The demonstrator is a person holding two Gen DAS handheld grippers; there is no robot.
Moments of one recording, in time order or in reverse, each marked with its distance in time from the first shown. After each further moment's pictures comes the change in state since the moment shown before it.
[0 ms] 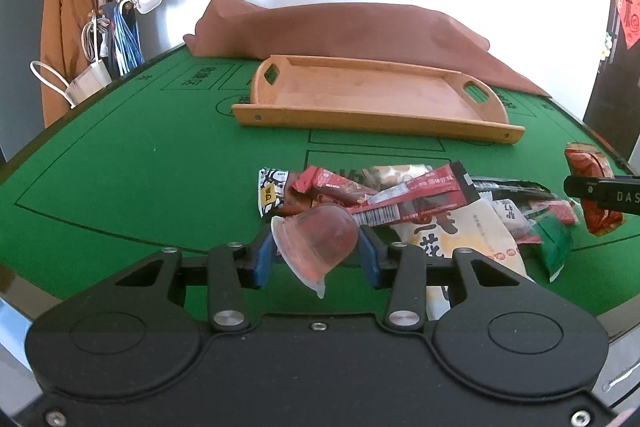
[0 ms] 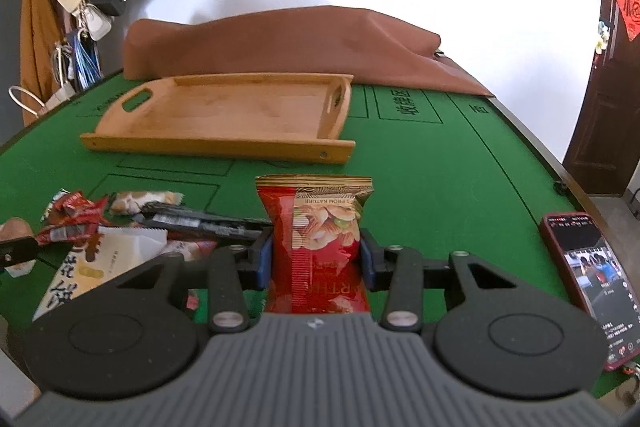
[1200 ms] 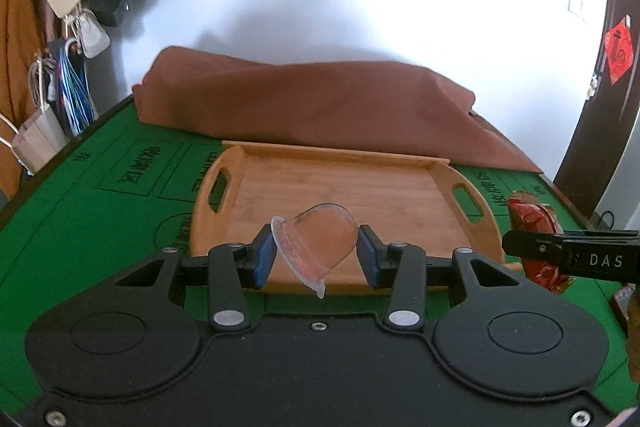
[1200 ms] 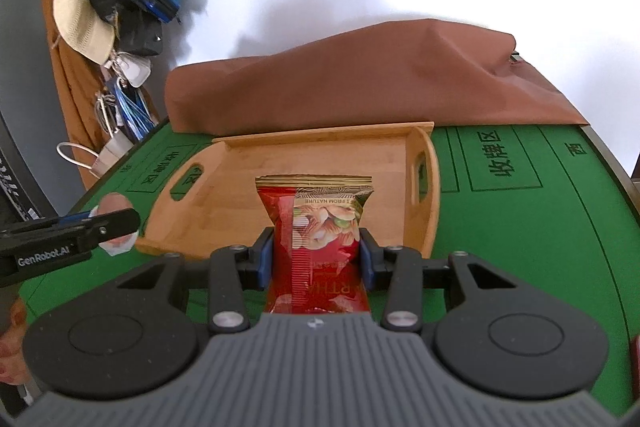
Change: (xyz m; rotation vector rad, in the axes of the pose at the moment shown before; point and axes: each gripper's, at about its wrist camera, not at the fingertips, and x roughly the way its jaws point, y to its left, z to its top) left arm 0.091 -0.011 0.164 -0.013 -0.032 -0.114; right arm 0.075 0.004 0.126 0.101 0.046 0.236
